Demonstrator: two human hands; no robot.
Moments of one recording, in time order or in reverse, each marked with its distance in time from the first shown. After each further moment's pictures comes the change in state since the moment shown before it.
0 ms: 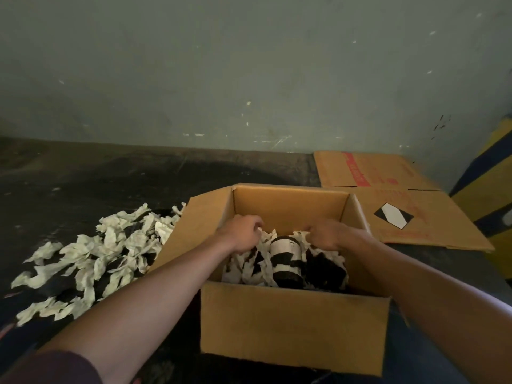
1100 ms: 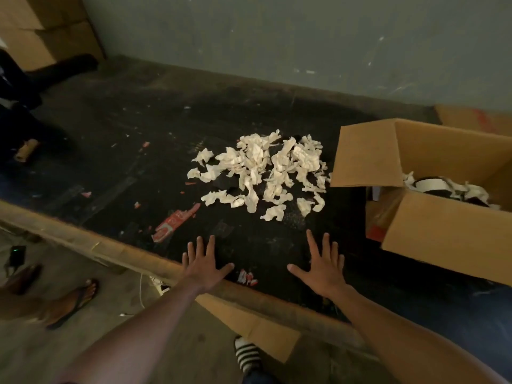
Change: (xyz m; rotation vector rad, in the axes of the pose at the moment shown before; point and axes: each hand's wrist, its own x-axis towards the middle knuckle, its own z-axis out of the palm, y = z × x) left_hand -0.353 -0.437 0.068 -0.032 0.012 -0.588; right_hand -0.083 -0.328 0.349 0.086 0.037 -0.028
